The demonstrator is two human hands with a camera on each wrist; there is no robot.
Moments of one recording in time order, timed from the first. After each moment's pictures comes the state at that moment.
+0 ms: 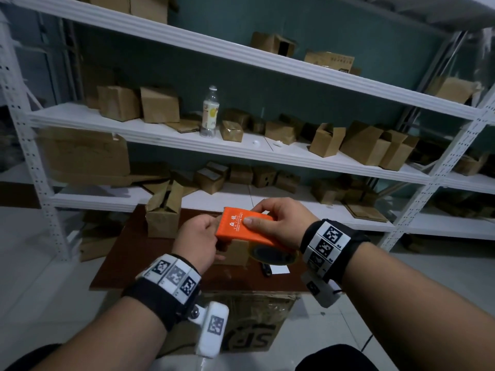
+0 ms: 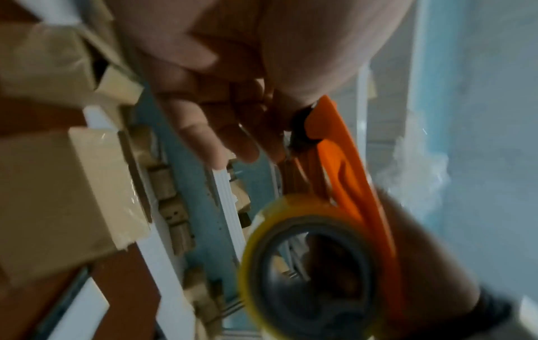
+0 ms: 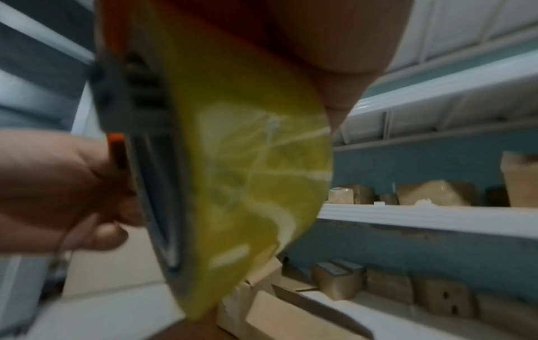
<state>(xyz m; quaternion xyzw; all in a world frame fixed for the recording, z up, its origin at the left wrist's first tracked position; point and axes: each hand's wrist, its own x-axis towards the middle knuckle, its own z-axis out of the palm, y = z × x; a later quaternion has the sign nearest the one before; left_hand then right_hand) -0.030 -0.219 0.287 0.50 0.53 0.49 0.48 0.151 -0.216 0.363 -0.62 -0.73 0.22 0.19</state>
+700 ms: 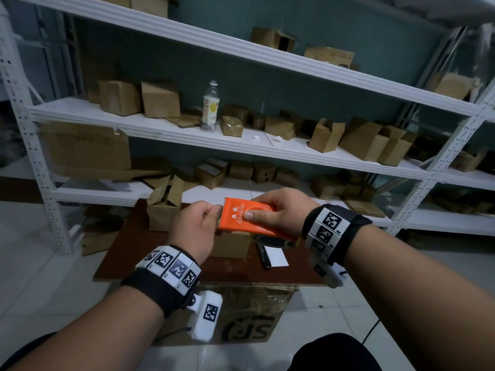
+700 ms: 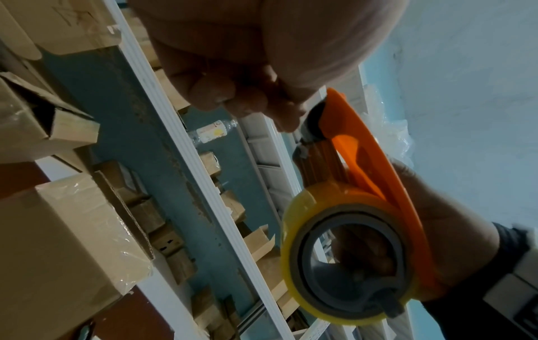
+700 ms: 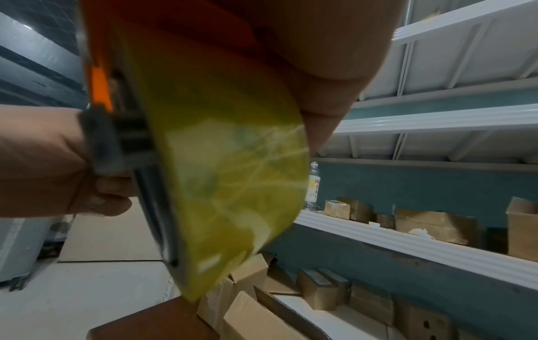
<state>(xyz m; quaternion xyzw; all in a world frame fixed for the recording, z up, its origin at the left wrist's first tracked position) -0.042 -0.224 0.284 0.61 0.57 0.49 0.27 0.147 -0.227 0.380 -0.61 -0.73 0.27 0.16</state>
